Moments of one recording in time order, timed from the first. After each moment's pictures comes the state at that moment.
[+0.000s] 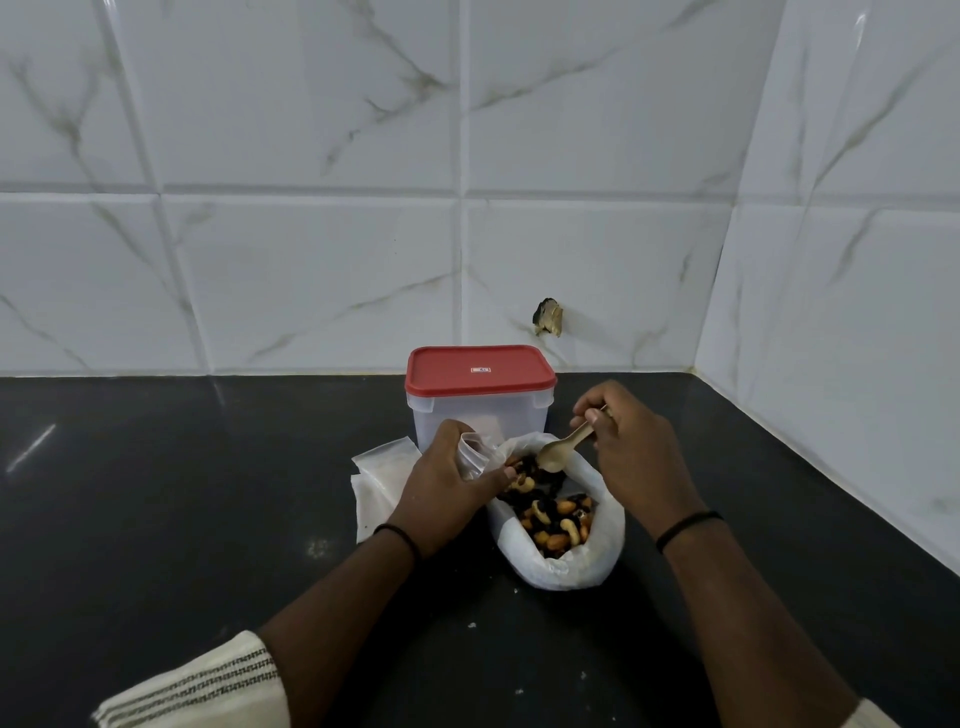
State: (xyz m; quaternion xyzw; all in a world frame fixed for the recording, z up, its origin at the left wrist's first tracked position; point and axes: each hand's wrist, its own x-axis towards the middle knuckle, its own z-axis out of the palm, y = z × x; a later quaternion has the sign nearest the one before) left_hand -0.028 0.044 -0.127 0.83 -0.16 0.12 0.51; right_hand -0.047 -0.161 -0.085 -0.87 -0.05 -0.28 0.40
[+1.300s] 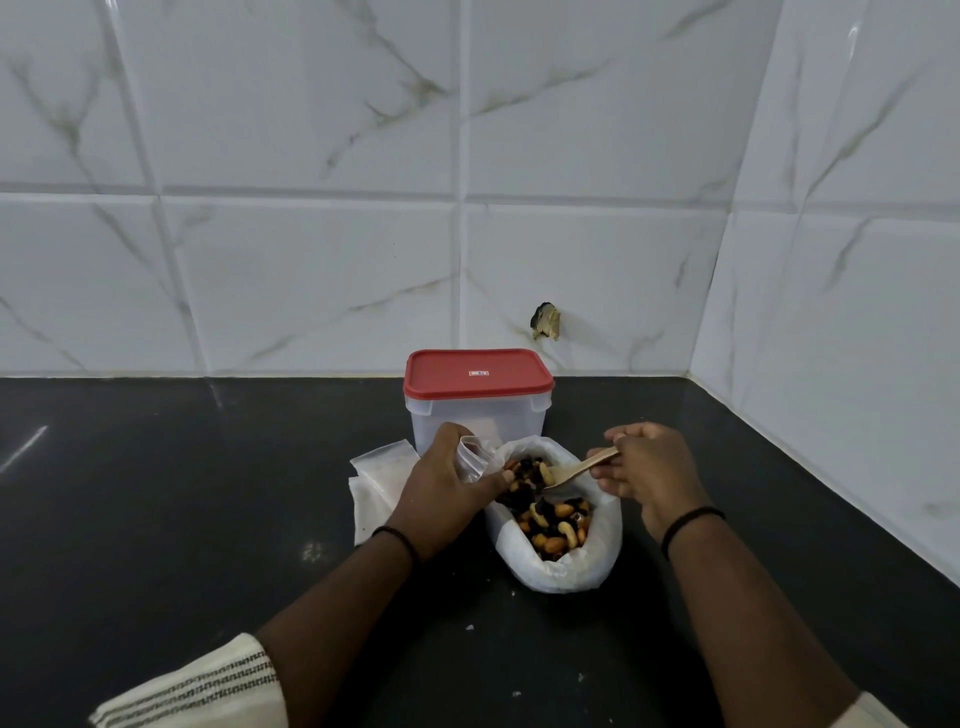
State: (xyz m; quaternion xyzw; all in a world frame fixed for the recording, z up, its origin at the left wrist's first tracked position) left_hand -0.028 0.044 -0.127 0.83 -0.16 0.12 0.52; right_hand -0.041 -0.171 -0.090 -0.71 0.20 -0.14 0.66
